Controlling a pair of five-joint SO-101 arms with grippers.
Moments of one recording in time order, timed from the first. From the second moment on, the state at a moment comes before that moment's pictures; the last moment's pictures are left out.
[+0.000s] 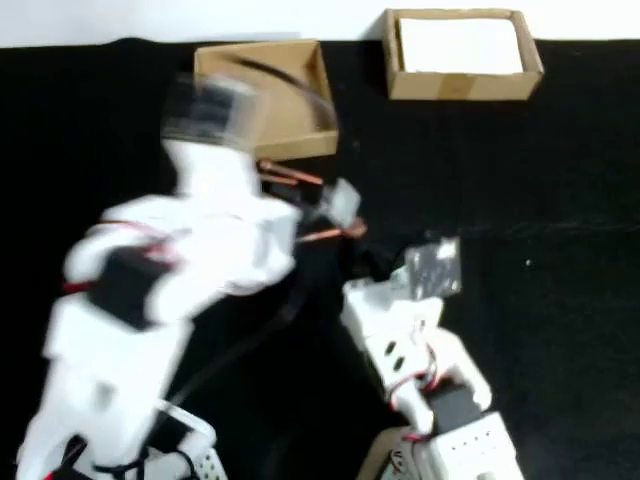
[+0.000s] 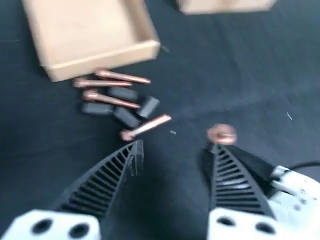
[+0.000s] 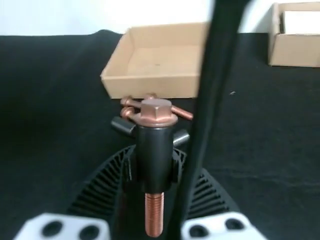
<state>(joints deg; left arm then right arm) 15.8 -39.0 6.4 85.3 16.4 -27.6 -82.8 82.8 25.6 -9.6</state>
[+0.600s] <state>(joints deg) -6.0 -65.2 49.7 72.8 -0.7 -26.8 -6.7 36.4 -6.3 -9.6</state>
